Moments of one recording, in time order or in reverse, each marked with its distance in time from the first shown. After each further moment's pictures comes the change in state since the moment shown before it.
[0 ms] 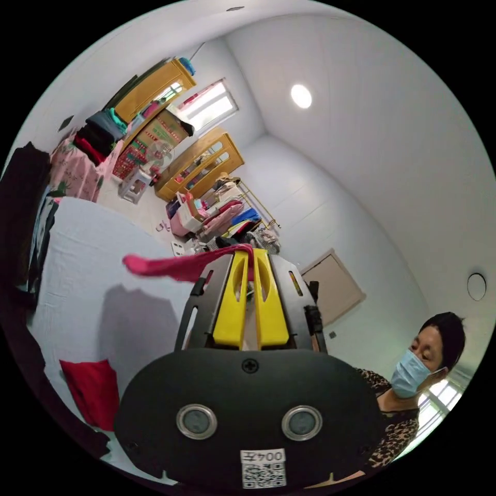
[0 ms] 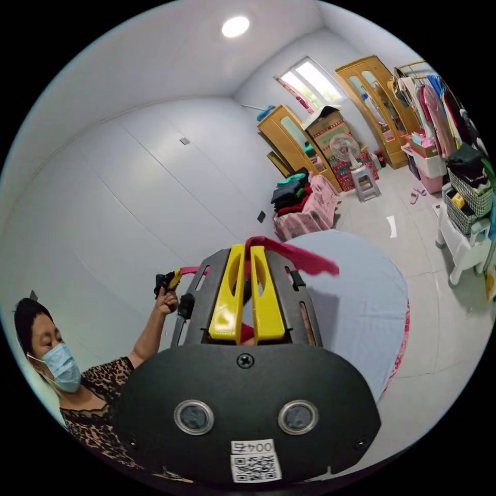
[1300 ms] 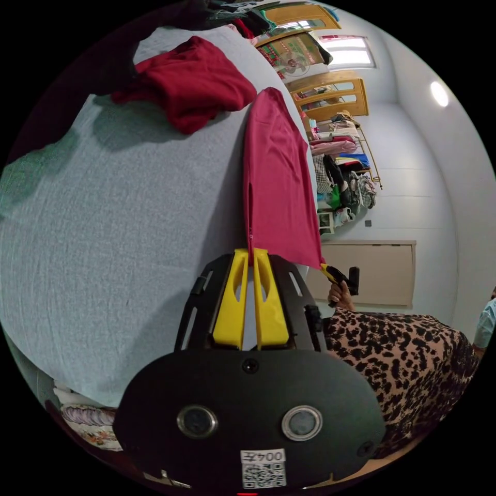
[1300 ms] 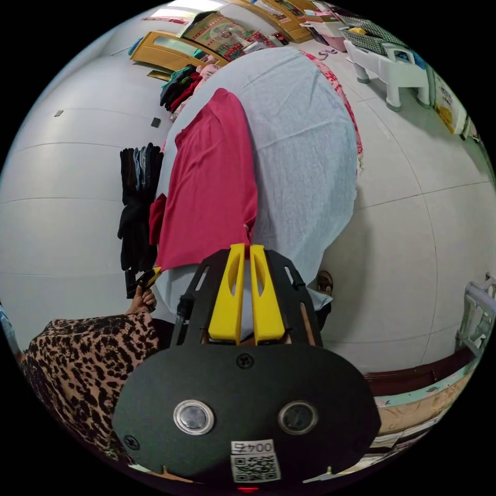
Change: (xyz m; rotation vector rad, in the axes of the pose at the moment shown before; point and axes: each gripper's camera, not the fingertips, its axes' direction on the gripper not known) left arm -0.324 0.437 -0.070 -0.364 -0.363 -0.485; right arm 0.218 0.298 0.220 -0.467 0.273 0.471
